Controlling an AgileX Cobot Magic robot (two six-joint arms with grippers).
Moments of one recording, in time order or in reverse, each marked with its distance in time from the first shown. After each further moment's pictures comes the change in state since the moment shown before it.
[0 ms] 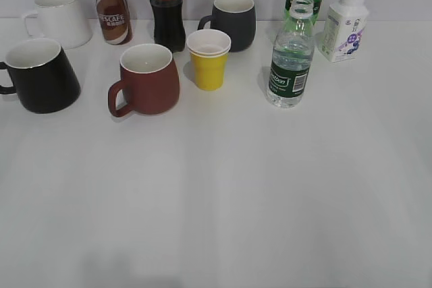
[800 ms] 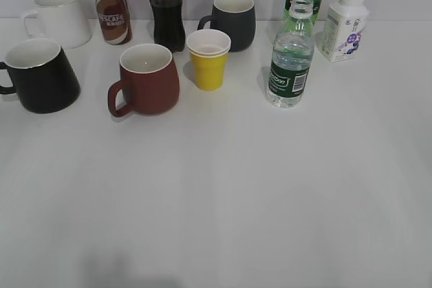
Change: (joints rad) left arm 0.000 0.021 -0.017 -0.044 -0.214 0.000; right arm 0.000 0.000 0.000 0.000 0.000 0.000
